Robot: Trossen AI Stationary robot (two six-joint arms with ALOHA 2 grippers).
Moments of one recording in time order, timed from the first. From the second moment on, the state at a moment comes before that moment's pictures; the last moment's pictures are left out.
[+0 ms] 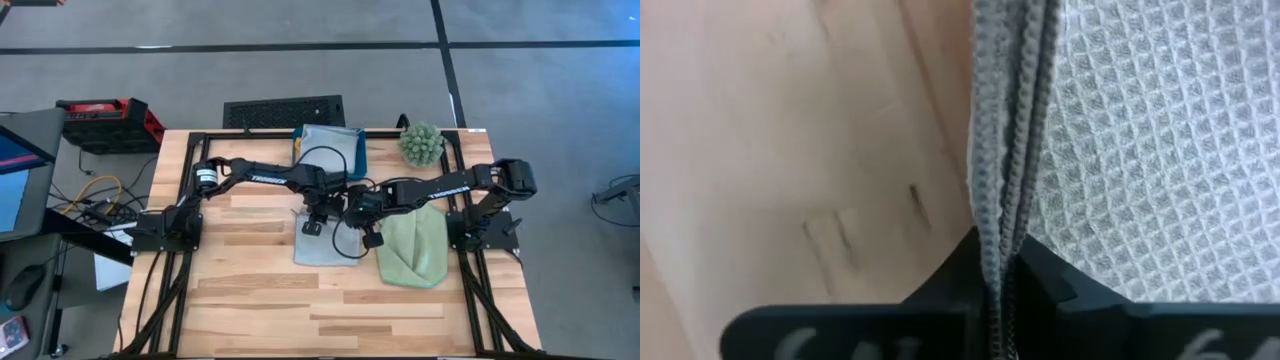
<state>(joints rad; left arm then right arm) 0.20 2.18 1.61 -0.79 0.27 0.47 -0.01 1.61 0.93 -0.39 -0.03 -0.36</state>
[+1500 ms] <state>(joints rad) 0.44 2.19 2.06 -0.99 -0.24 0.55 -0.43 1.61 1.14 -0.41 0.36 -0.54</state>
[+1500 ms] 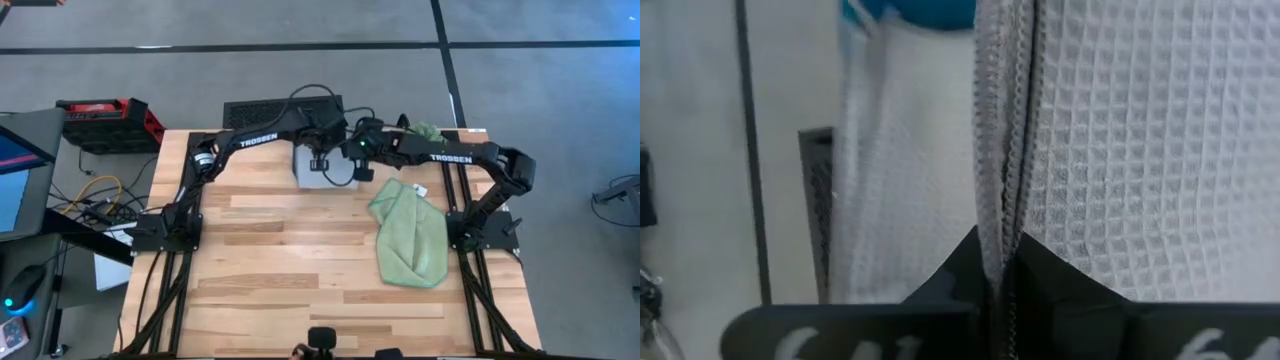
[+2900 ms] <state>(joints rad) 0.52 2.21 2.05 -0.87 -0.31 0.54 -0.58 1.63 1.13 -0.30 0.30 -0.66</state>
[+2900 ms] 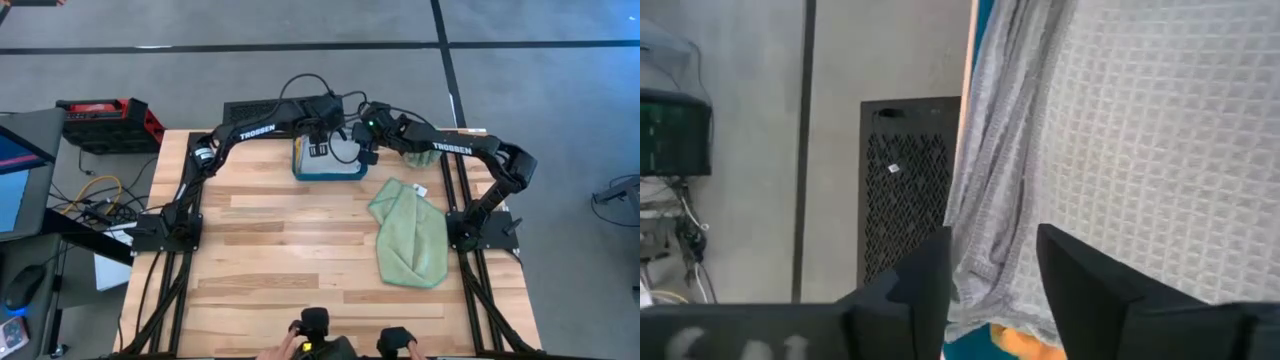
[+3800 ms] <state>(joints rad) 0.23 2.09 2.04 -1.10 0.09 0.33 -0.07 1.16 1.13 -0.97 0.29 0.01</state>
